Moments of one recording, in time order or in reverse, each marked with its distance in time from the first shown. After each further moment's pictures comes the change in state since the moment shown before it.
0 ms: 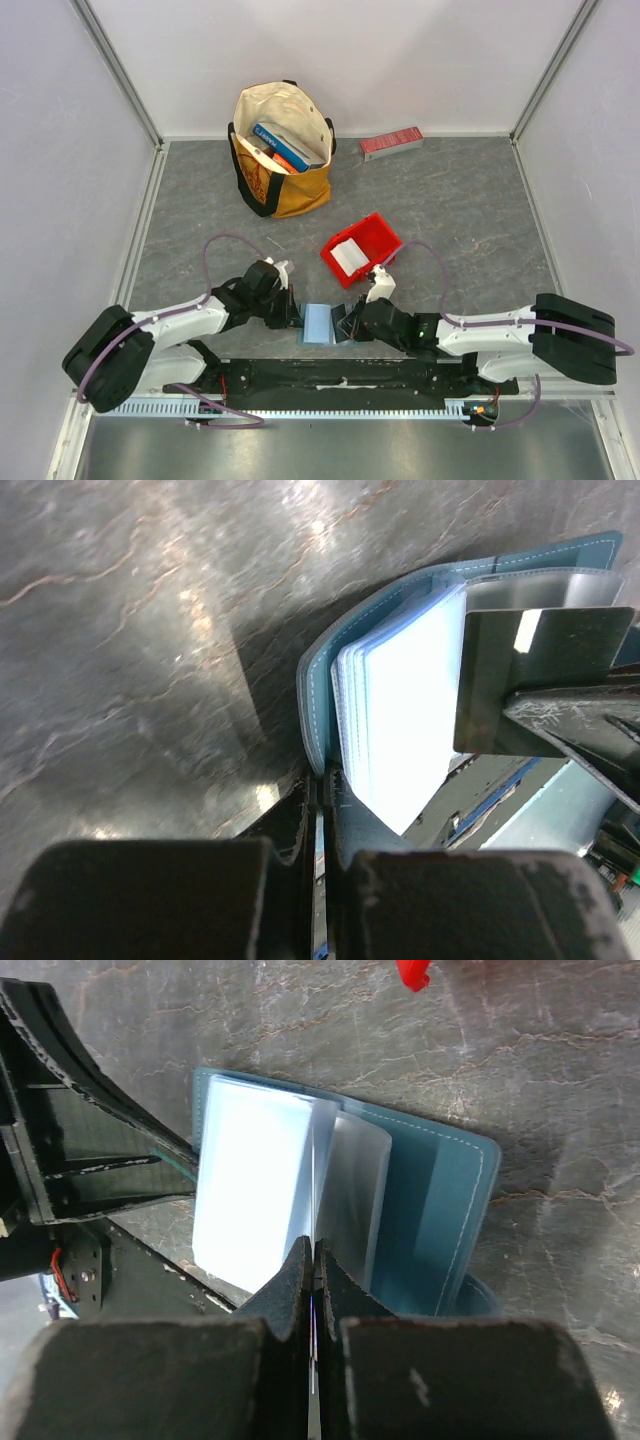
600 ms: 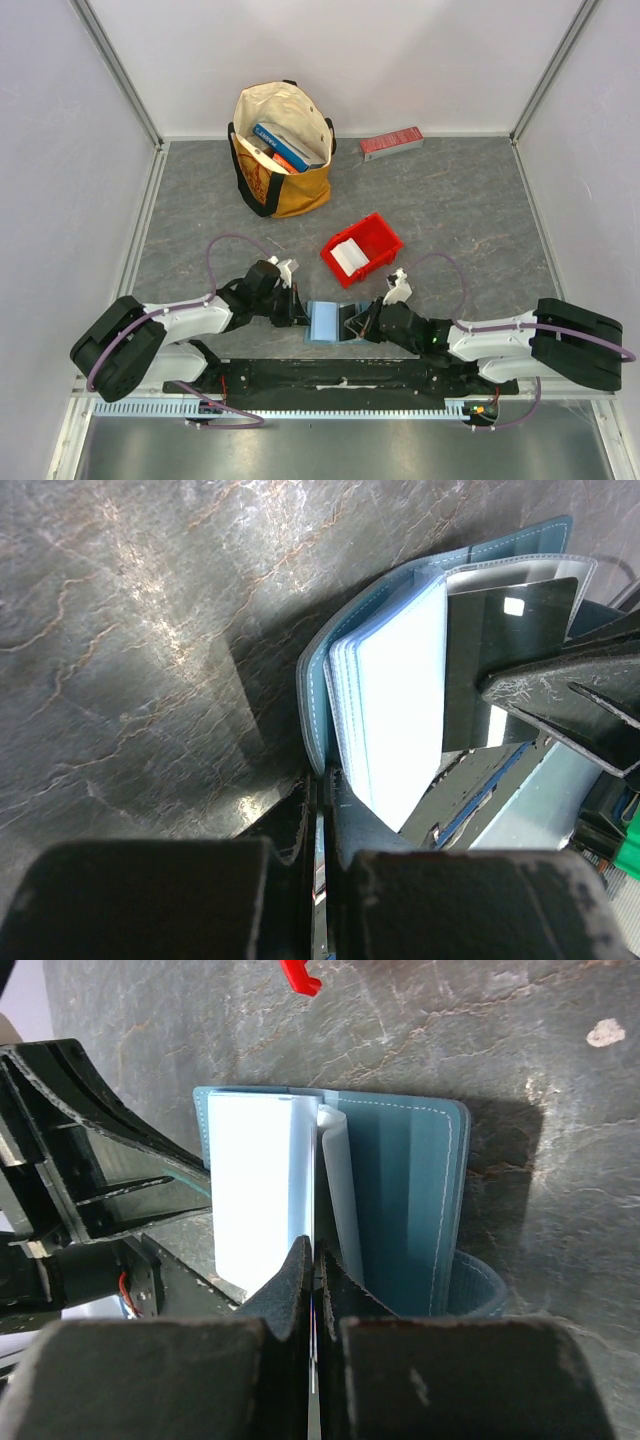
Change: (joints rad) left arm 0.000 0.091 -0.027 0.201 0.067 -0.015; right arm -0.055 -0.047 -0.184 0.225 -0.034 0.173
